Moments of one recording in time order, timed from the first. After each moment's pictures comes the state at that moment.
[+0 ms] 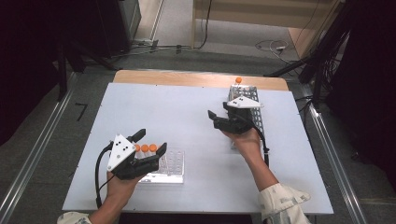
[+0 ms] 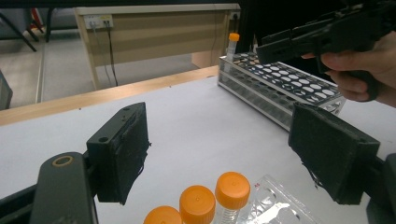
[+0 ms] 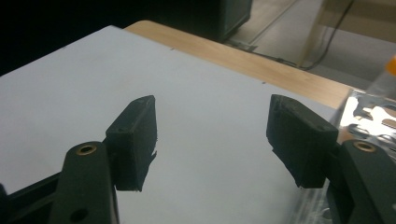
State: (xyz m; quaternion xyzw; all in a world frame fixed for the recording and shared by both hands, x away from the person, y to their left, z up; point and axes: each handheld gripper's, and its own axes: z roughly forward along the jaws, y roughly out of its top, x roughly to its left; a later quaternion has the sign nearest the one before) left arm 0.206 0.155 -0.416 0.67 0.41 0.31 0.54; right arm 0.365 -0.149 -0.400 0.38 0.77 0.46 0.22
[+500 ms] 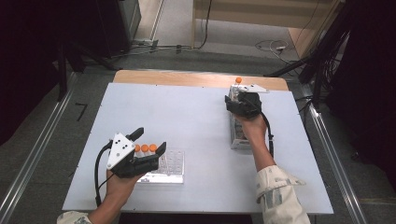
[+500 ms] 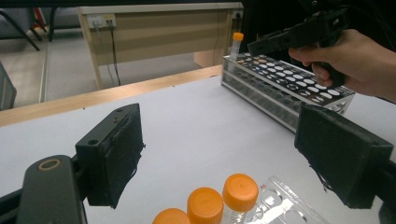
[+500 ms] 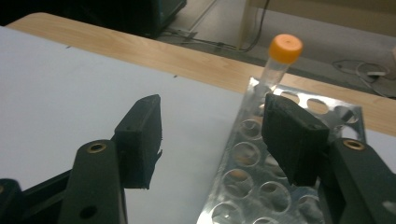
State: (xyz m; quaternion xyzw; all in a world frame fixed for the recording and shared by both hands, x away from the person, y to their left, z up) left arm 0.209 0.157 -0.415 0.67 0.41 0.31 0.54; right arm 0.428 -0.175 -0.414 0.47 0.73 0.40 0.29
